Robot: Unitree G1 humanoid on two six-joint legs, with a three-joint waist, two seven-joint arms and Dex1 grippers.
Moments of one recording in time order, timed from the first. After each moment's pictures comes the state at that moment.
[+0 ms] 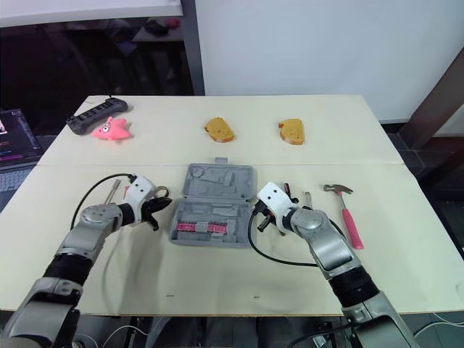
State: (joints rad) left arm -0.47 0.50 -0.09 0.55 -0.05 0.14 -0.76; right arm -0.39 -0.47 0.31 0.02 0.00 0.57 0.53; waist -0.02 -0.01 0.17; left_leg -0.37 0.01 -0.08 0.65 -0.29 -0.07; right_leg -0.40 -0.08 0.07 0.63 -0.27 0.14
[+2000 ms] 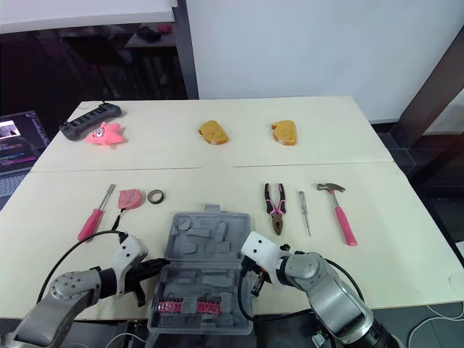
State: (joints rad) left arm 0.26 0.61 -0.02 -0.24 -0.21 0.37 -0.82; right arm -0.07 -0.56 0.48 -0.56 -0.05 0.98 0.68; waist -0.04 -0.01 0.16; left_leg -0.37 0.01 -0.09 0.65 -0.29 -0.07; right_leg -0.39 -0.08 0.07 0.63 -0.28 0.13
